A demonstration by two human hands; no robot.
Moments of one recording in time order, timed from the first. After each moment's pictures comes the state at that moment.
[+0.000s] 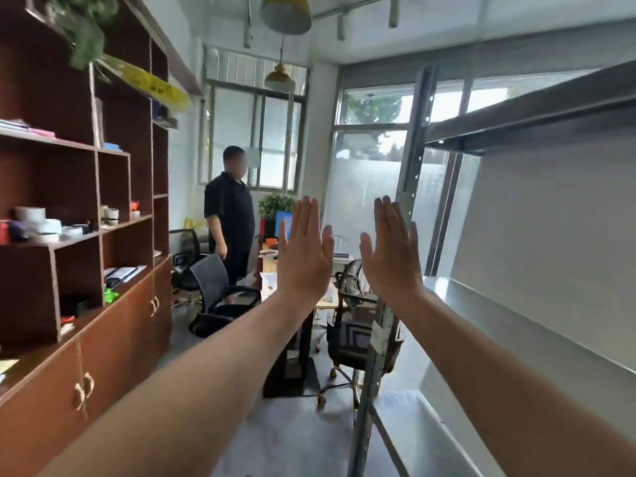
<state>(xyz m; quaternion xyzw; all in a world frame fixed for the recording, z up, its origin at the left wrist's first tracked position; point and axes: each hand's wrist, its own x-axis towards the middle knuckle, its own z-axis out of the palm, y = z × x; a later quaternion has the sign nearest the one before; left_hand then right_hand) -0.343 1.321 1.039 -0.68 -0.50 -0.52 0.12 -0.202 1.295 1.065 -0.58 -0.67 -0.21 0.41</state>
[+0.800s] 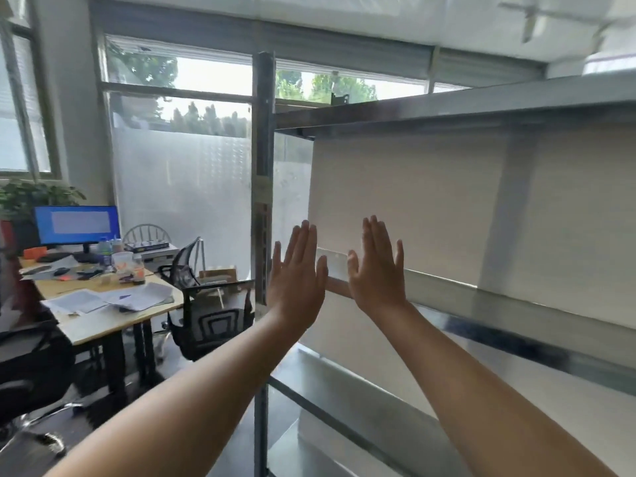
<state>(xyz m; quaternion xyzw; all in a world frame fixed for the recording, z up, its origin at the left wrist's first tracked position) -0.293 1.294 1.014 -0.87 -0.24 -0.43 0.00 -0.188 1.199 1.033 -0.81 -0.40 -0.31 0.31</state>
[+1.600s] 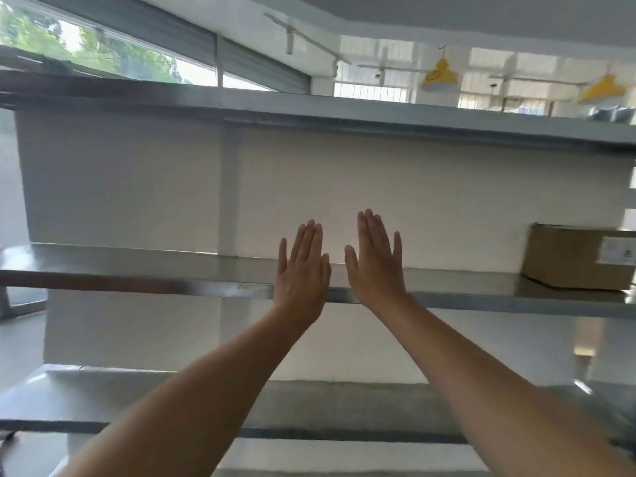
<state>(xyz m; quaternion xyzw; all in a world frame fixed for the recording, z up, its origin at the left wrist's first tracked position) -0.173 0.858 1.021 -0.91 0.04 -0.41 -0.11 -0.151 0.724 1.048 -0.91 -0.14 -0.38 0.12</state>
